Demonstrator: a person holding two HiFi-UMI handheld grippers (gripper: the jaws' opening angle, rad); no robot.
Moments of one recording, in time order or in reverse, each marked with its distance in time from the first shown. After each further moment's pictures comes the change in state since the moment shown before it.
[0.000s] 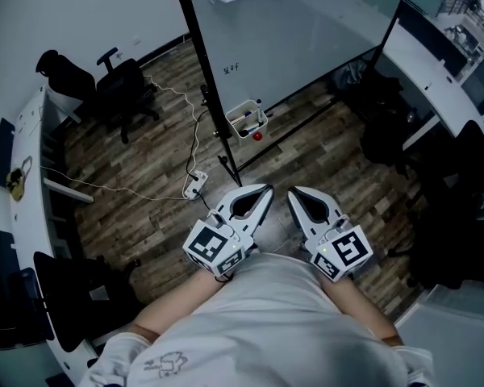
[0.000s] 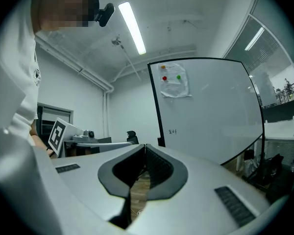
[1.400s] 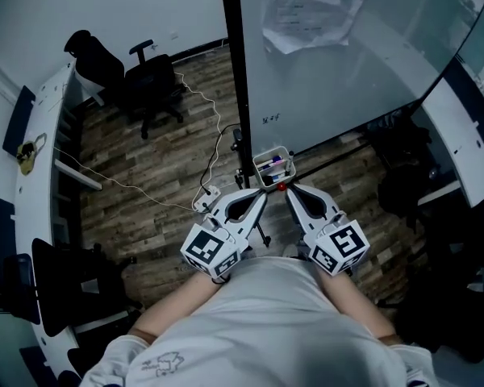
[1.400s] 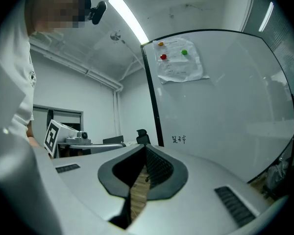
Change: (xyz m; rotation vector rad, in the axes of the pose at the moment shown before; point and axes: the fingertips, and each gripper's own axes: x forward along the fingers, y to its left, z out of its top) left arm 0.037 0.158 0.037 0.026 -0.037 0.232; right arm 0.168 -0.076 0.023 0.011 0.045 0.202
